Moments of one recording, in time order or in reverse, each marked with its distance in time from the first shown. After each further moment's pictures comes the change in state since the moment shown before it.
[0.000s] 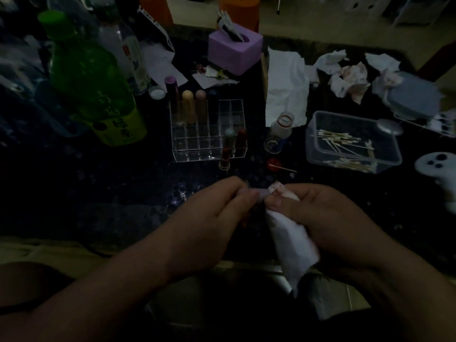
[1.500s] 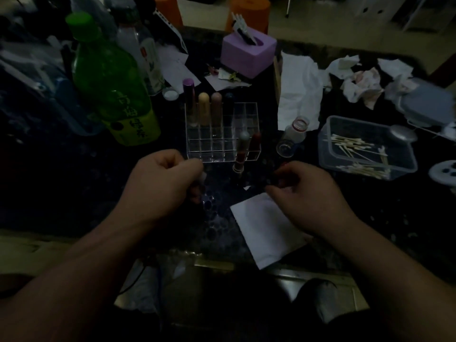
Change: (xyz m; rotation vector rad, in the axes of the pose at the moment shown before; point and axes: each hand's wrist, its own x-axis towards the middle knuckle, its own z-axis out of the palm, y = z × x) left_hand 0.013 -0.020 -0.063 -0.198 0.544 -0.171; right_hand 0.065 0.018 -0.016 -1.103 0.459 -0.265
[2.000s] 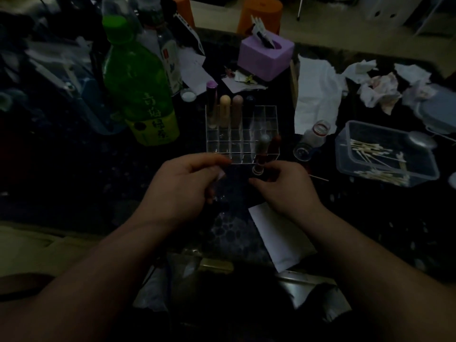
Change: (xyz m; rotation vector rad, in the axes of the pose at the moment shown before) left_hand 0.000 -0.001 -0.011 0.031 -0.099 0.014; right_hand 0.035 -0.023 0.057 0.134 -0.011 -0.075
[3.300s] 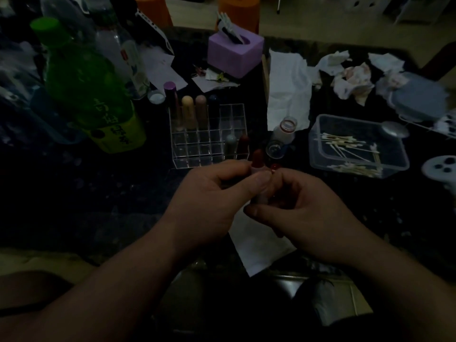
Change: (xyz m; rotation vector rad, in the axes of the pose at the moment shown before) left_hand -0.017 0.027 0.075 -0.111 -0.301 0.181; right_hand -0.062 -0.010 -0.085 0.485 -0.250 -0.031
